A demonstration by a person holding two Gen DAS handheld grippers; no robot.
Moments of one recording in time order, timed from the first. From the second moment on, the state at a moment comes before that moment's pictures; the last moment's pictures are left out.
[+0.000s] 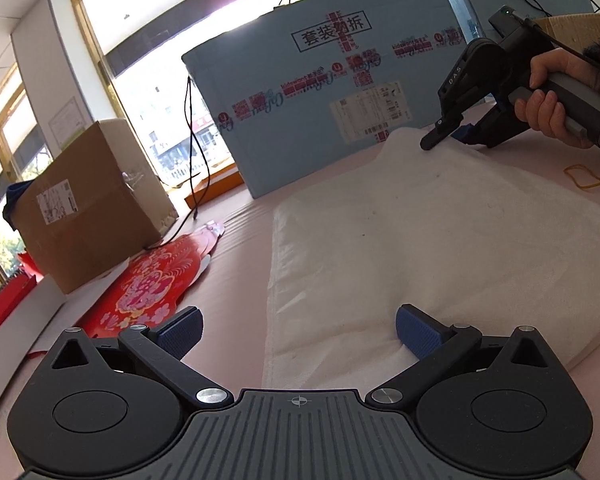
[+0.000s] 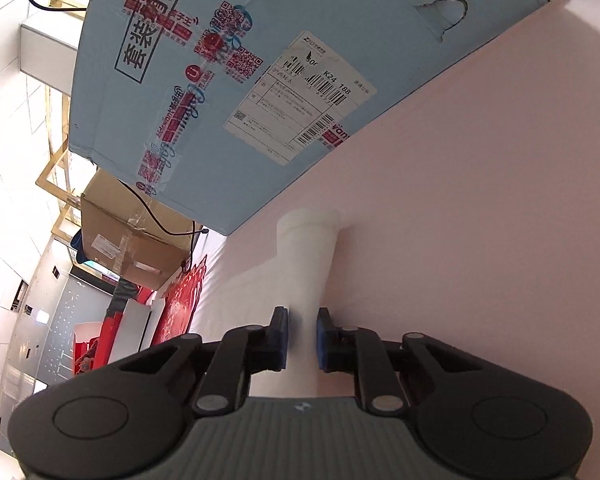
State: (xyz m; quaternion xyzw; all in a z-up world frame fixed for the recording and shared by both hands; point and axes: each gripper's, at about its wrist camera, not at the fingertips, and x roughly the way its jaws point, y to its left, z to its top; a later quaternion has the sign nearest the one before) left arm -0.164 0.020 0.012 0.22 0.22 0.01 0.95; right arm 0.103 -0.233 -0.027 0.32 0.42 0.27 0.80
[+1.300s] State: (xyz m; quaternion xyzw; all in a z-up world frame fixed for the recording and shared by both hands) left arm -0.174 -0.022 0.023 0.34 0.12 -0.29 0.89; right arm -0.173 -0.320 -0.007 0.34 0.28 0.05 0.90
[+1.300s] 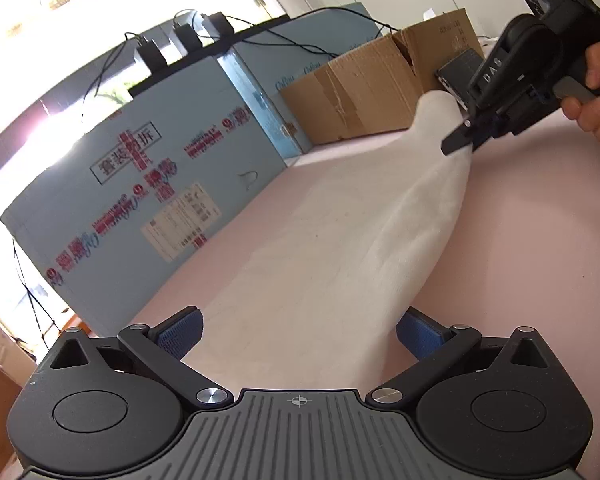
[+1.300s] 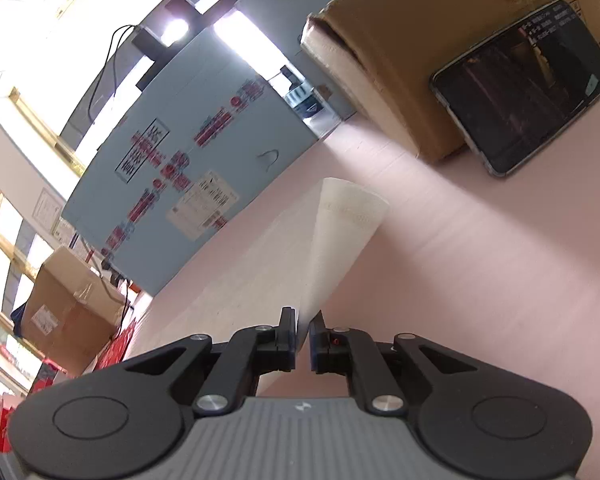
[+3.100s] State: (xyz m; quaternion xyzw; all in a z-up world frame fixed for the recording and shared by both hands) left arm -0.119 0.001 0.027 0.07 0.32 -0.48 0.81; right arm -0.145 -0.293 0.040 -0.20 0.36 0.42 0.81
